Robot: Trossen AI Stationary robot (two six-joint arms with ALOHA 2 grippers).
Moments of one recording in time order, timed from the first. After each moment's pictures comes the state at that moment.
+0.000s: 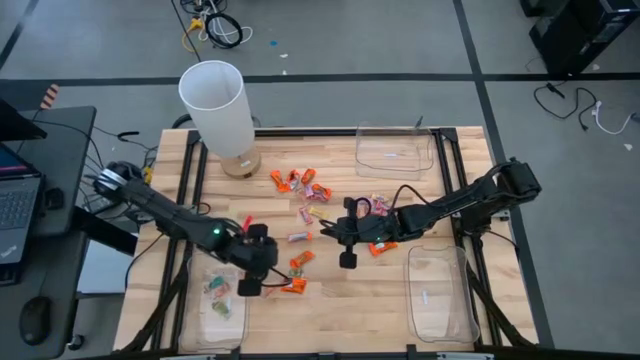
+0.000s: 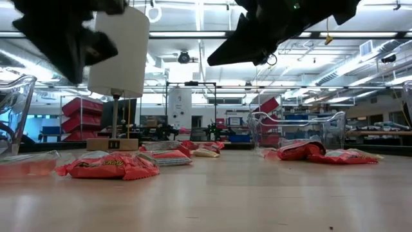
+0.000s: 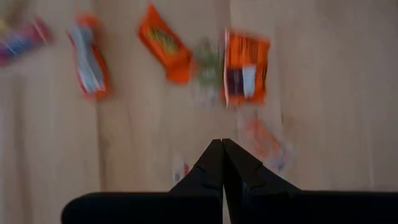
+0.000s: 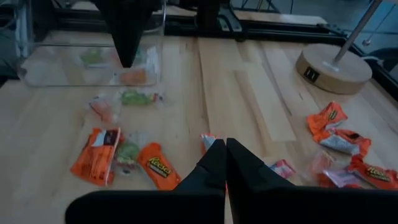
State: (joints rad) left arm -0.46 1.43 0.99 -0.71 -0.11 -0.42; right arm 0.23 1.60 0.90 0.21 0.31 0.09
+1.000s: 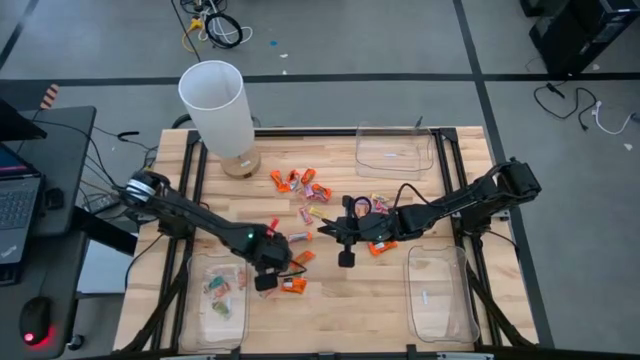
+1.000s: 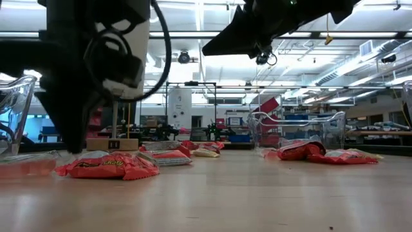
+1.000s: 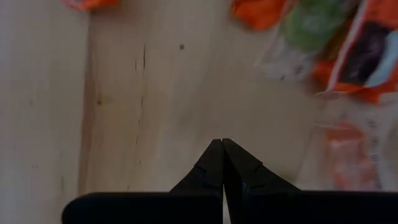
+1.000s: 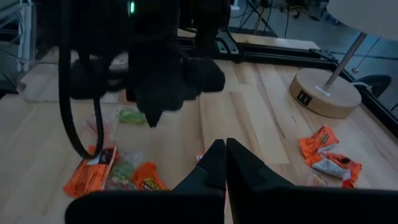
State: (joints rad) left arm -0.36 1.68 0.99 -0.72 -0.03 -0.59; right arm 0.23 1.60 0.90 0.29 0.32 0.02
